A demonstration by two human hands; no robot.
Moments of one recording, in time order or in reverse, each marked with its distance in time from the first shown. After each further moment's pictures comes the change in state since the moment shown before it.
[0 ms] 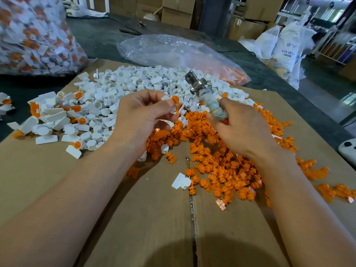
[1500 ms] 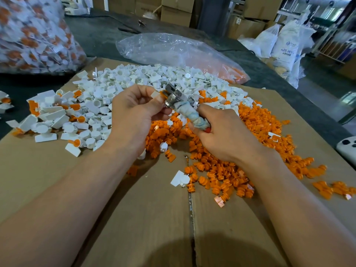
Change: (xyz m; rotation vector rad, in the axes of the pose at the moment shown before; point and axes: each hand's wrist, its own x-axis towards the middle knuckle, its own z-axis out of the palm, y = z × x) left_hand 0.001 -0.006 -0.001 -0.024 0.054 0.136; right_hand -0.003 -0.017 0.011 0.192 -0.183 -0.068
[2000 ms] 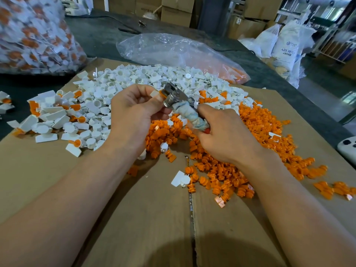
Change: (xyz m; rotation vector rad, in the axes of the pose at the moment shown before) left_hand -0.001 0.002 0.000 -0.020 0.009 -0.001; right_hand -0.001 -0.004 -0.001 -0.027 0.034 -0.035
